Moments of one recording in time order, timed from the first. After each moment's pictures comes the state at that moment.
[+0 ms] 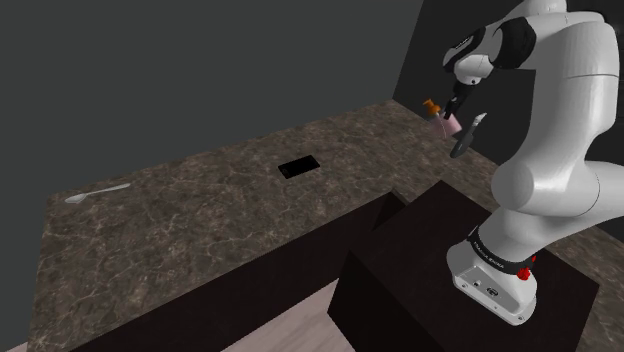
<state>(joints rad) -0.67 0.76 -0.31 -1.48 0.22 2.23 -1.09</state>
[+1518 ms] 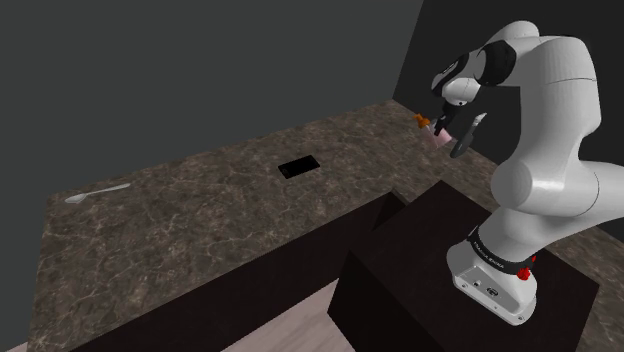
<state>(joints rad) -0.70 0.93 -0.27 -1.44 0.26 2.38 -1.10</state>
